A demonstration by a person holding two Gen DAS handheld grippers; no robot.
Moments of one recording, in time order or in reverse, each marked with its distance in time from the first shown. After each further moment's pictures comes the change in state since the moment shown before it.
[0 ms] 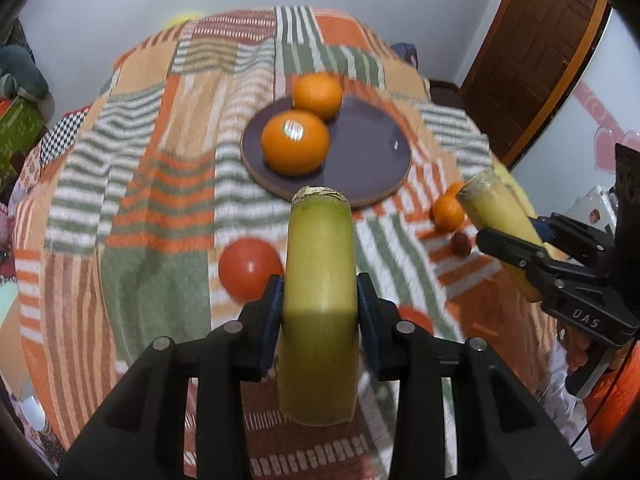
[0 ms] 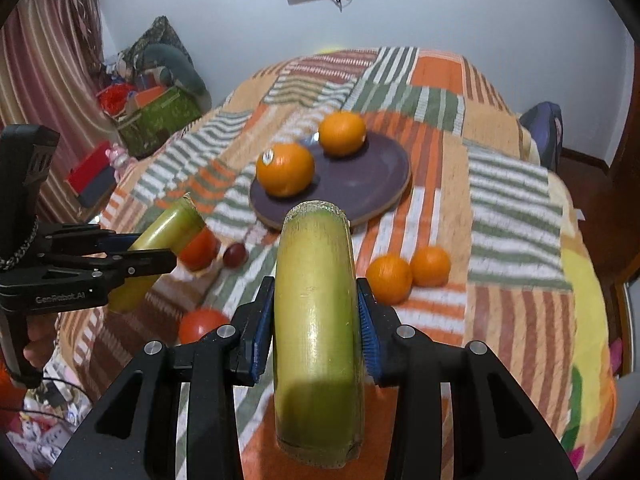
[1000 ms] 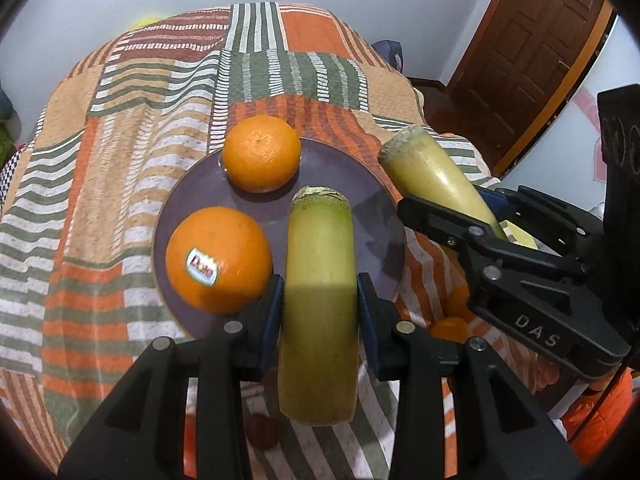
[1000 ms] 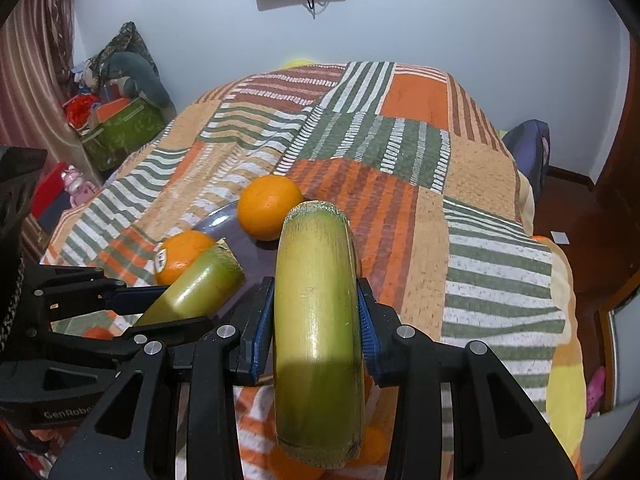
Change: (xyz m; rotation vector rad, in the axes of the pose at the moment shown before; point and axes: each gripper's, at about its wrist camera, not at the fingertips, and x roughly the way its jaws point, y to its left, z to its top) left arm 0.100 -0.029 0.103 0.028 0.028 -0.062; right arm 0.070 -0.052 0.075 -0.008 0.000 -0.089
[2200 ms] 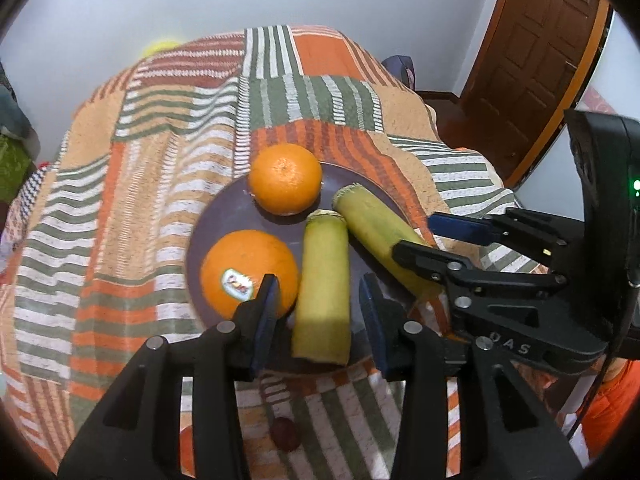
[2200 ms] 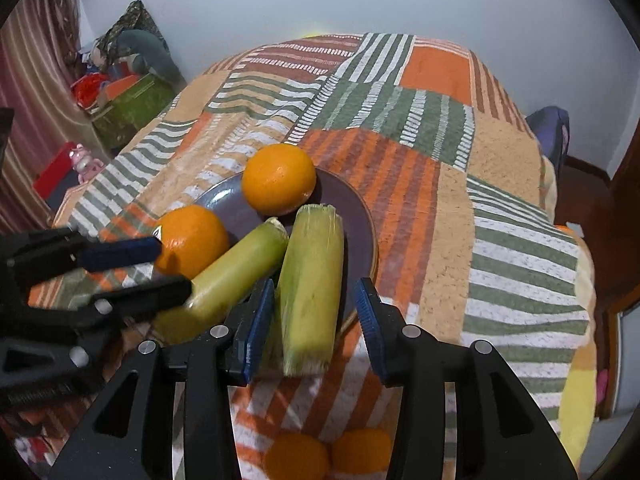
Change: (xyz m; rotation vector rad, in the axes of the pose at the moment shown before) left arm -0.026 0.000 -0.002 0.027 -0.081 0.088; right arm 0.004 0.000 -0.004 -0.039 0.087 0.052
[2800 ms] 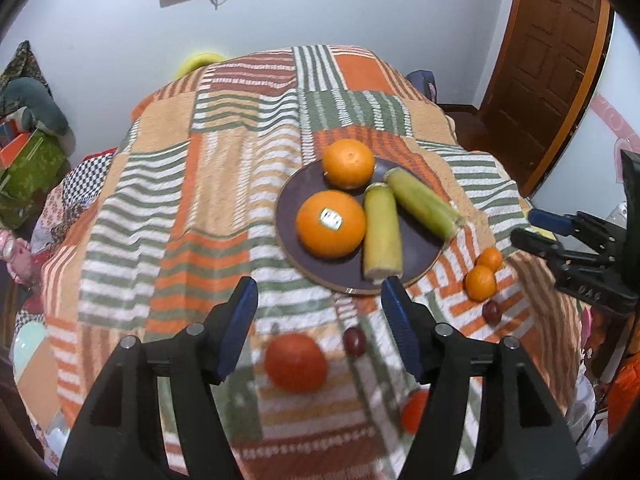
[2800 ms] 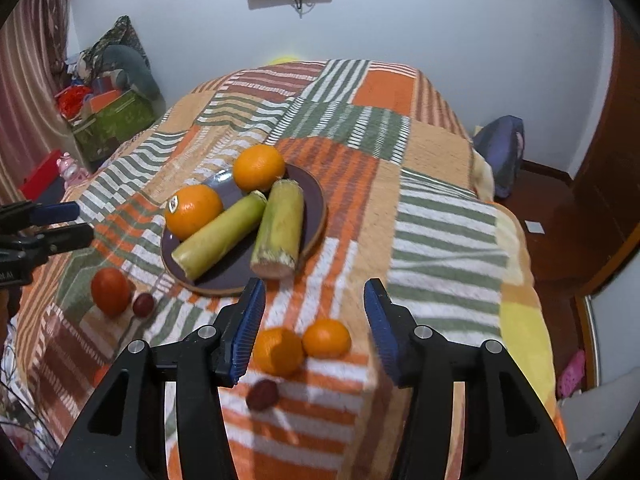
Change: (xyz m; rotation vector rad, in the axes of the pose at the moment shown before) left arm -0.078 0.038 -0.053 -0.026 -0.045 0.089; right arm -0.069 -0.005 -0.046 0.045 -0.070 -0.120
